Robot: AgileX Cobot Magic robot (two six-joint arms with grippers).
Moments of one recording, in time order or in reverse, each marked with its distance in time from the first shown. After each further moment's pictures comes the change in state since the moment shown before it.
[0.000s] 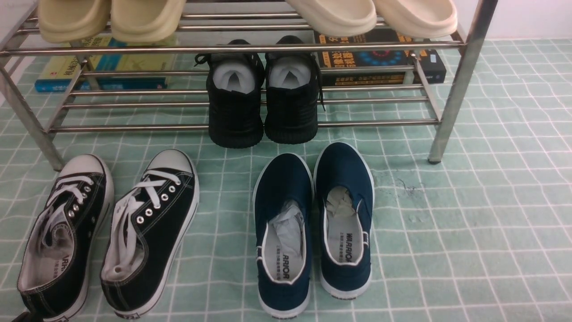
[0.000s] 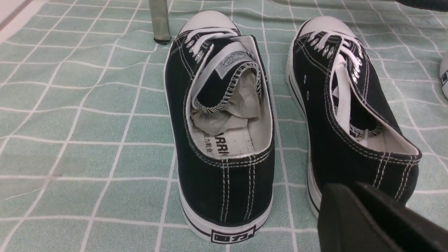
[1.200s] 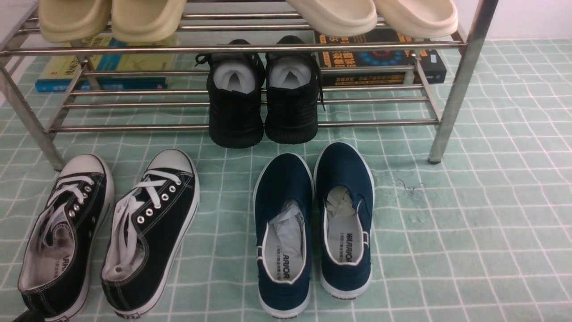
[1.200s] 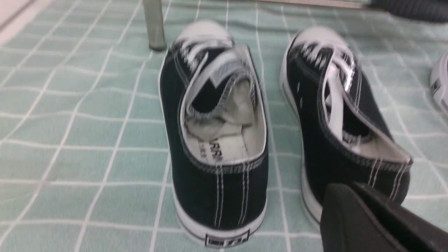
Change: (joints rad) right arm 0.000 0.000 0.000 0.000 0.000 0.000; left arm -0.001 0.000 0.001 -0.013 -0.012 0.001
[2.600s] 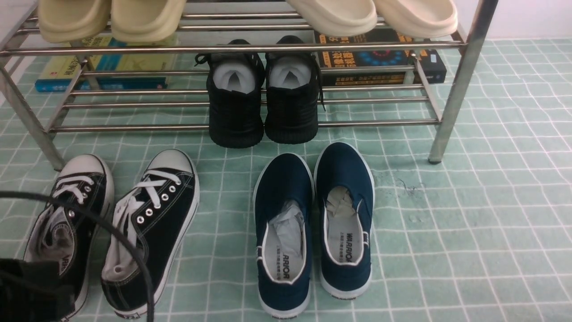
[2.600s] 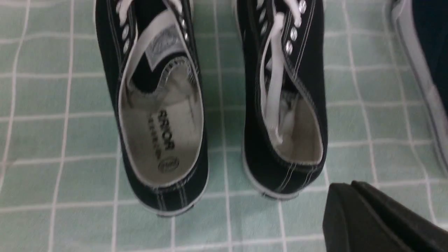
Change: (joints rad) right arm 0.000 0.000 0.000 0.000 0.000 0.000; left arm -0.082 0.594 -0.532 -0.127 0.338 0.080
